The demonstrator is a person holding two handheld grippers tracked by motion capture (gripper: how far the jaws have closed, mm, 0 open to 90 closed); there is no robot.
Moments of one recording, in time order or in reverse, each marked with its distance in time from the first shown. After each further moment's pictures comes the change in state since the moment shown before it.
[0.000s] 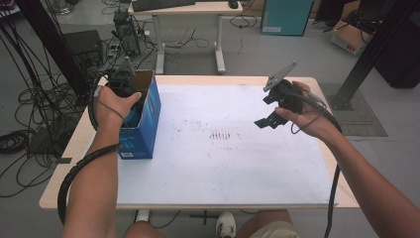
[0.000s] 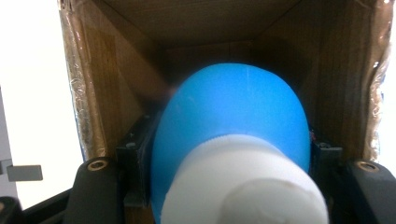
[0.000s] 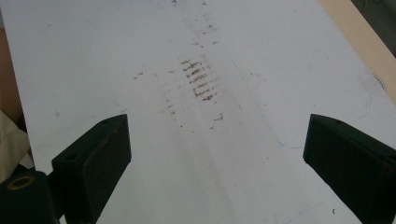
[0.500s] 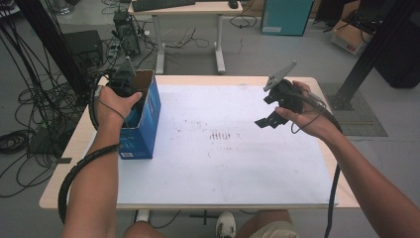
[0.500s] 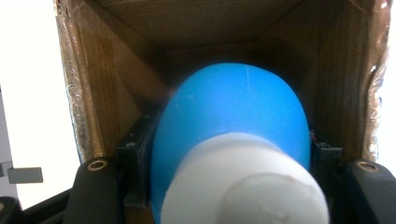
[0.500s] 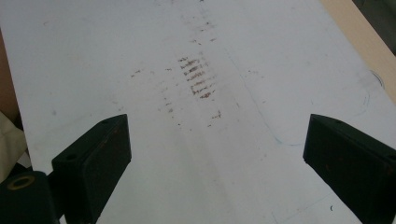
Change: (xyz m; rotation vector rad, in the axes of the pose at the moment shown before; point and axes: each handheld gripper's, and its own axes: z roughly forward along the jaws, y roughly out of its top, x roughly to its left) left arm -0.001 0.001 0.001 -0.003 0.003 0.004; right arm -0.002 0.000 0.001 0.008 -0.004 -0.003
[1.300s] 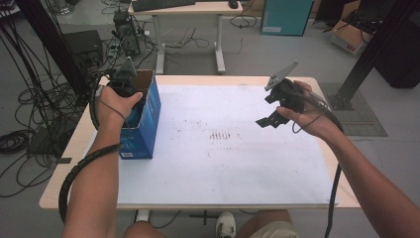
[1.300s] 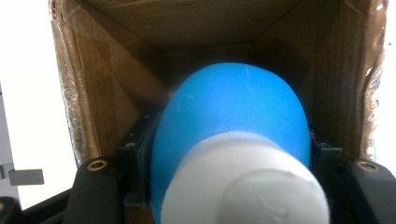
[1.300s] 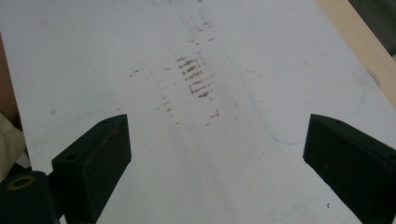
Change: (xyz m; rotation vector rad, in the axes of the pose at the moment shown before) left arm -0.002 0.001 0.000 -0.001 0.004 0.009; right arm 0.000 -0.001 -0.003 -0.002 -0.007 0.006
